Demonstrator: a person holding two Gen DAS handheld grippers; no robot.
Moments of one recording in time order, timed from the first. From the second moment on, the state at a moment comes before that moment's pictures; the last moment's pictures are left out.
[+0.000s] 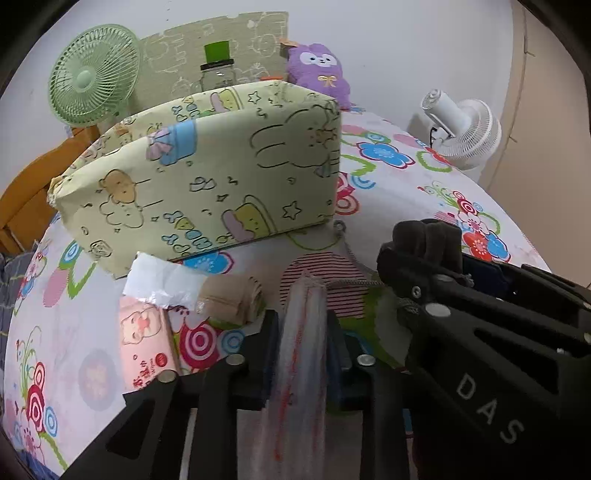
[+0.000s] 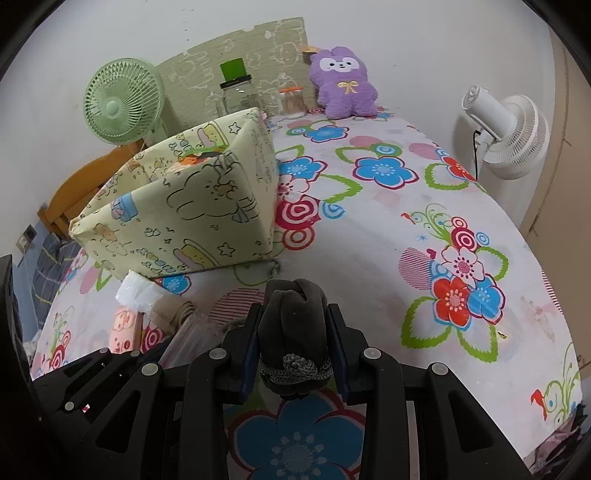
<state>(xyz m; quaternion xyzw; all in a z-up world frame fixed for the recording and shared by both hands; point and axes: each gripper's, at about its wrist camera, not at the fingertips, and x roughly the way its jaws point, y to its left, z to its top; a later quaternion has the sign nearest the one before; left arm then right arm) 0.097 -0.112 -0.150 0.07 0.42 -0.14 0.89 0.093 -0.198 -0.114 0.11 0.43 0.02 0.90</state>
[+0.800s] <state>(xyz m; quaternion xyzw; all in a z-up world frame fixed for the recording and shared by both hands) 0.071 -0.074 -0.070 0.02 0.35 -0.12 0.93 0.067 -0.161 -0.032 0.09 0.36 0.04 0.93</state>
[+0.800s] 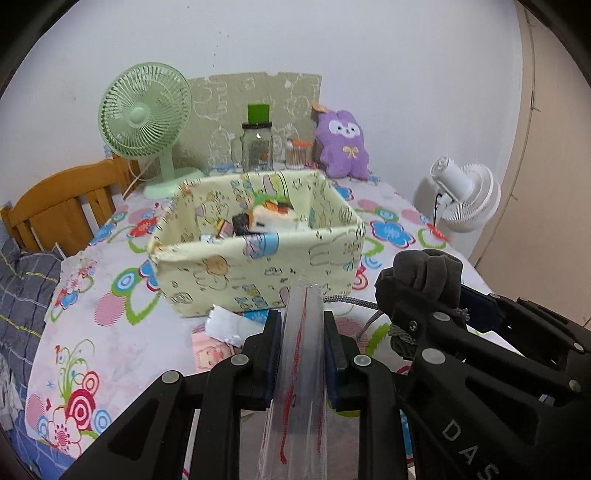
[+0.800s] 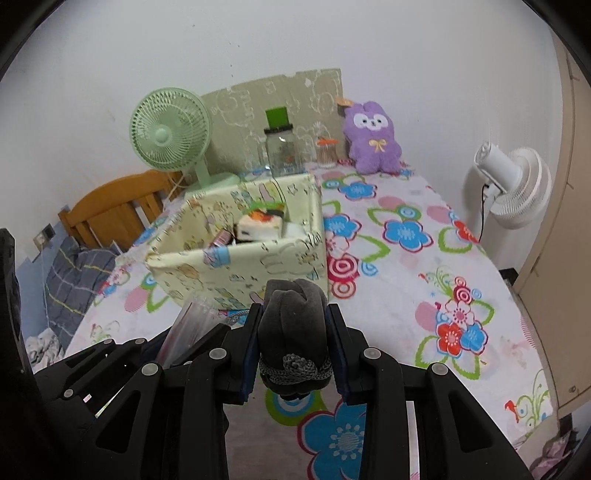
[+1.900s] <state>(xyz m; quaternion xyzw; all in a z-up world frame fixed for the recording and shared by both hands) 0.085 -0.051 -0.010 -0.01 0.29 -0.10 0.95 0.083 -0.141 0.036 0.07 0.31 0.05 0.95</state>
